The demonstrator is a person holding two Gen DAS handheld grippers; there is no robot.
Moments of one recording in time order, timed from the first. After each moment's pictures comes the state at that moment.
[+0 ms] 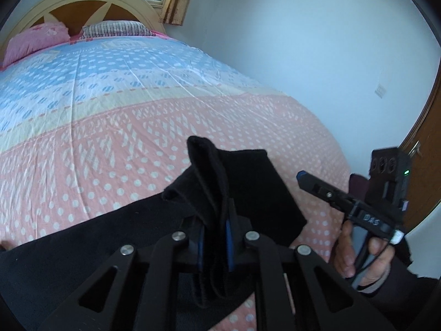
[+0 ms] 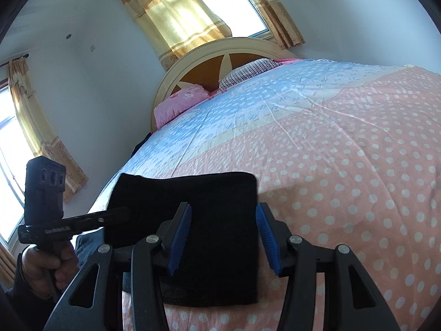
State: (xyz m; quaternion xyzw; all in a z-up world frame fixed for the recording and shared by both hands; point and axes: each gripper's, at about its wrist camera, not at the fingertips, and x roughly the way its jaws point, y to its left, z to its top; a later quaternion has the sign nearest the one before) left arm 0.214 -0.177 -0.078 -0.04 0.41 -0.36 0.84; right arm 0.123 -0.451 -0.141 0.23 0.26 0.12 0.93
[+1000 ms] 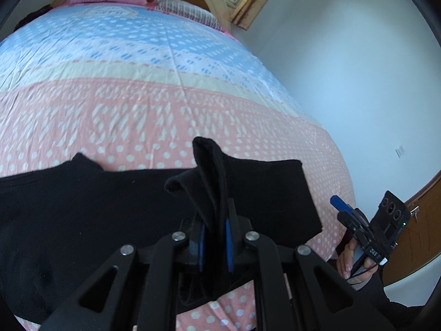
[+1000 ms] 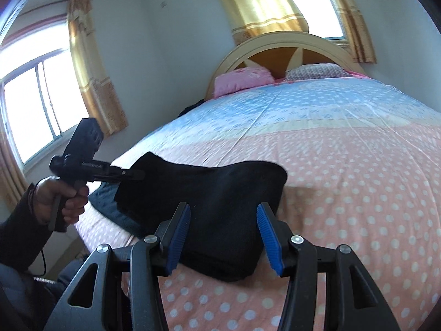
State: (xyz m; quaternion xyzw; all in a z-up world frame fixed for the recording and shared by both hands) left arm 0.220 -0.025 -0.106 -0.16 0.46 -0.25 0.83; right arm 0.104 -0.361 -0.136 0.07 0.27 0.28 0.92
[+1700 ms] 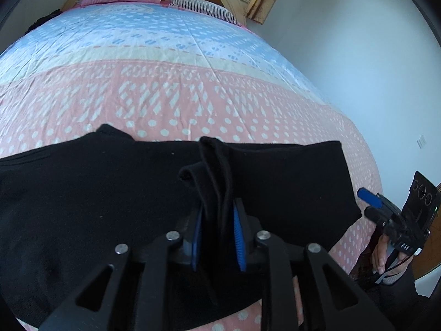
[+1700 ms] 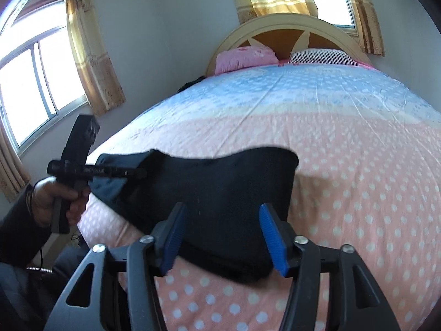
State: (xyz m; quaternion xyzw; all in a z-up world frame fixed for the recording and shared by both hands) left arm 0.209 -0.009 -0.140 -0.12 0.46 -0.21 0.85; right arm 0.128 -0.339 -0.129 0.05 0.31 0.27 0.91
